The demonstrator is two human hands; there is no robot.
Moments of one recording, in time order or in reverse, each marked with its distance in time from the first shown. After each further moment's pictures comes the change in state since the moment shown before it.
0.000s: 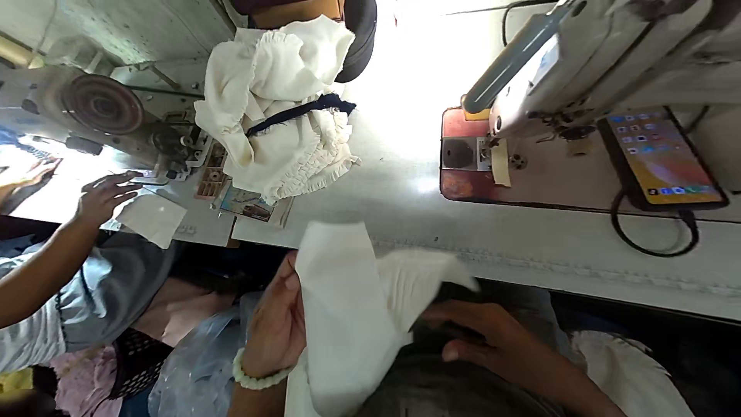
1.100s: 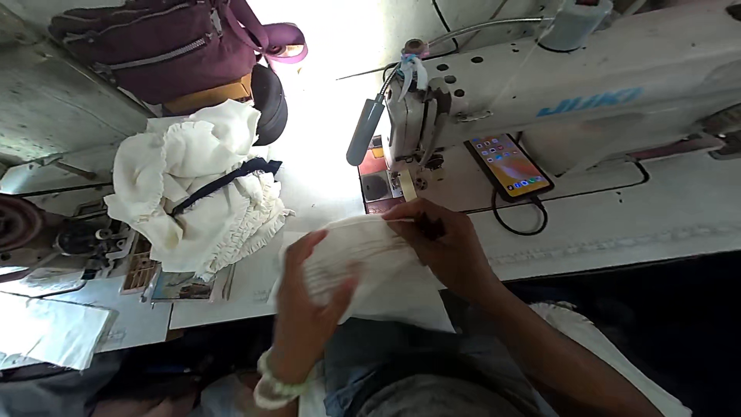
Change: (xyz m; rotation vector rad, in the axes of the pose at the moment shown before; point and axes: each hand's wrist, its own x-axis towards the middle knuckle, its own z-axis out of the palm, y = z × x) left_hand 0.085 -0.040 0.064 1.081 -0.134 0.415; right_hand 0.080 -0.041 -0.080 -0.036 0.699 0.010
